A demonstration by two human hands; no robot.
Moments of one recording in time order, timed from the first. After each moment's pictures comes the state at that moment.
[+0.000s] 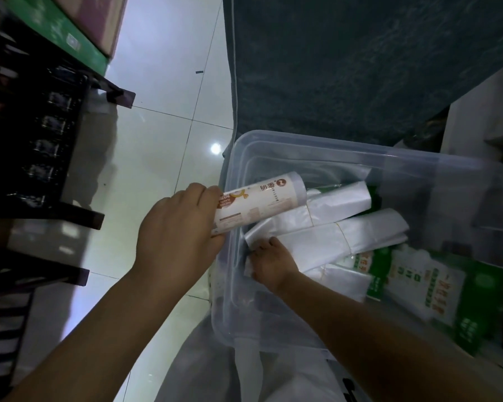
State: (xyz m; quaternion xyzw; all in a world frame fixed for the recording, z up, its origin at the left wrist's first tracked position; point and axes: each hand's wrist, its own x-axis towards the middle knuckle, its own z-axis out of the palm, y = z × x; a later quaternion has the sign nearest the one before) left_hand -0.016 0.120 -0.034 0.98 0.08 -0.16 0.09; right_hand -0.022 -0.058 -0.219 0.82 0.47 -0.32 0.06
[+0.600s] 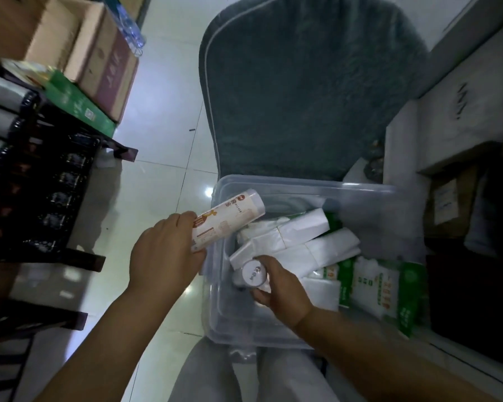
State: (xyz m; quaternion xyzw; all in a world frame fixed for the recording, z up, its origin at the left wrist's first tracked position) left_hand -0.023 0.100 0.037 0.98 0.16 -0.11 0.10; right_hand -0.021 -0.114 -0.065 0.82 0.14 -0.35 -0.43
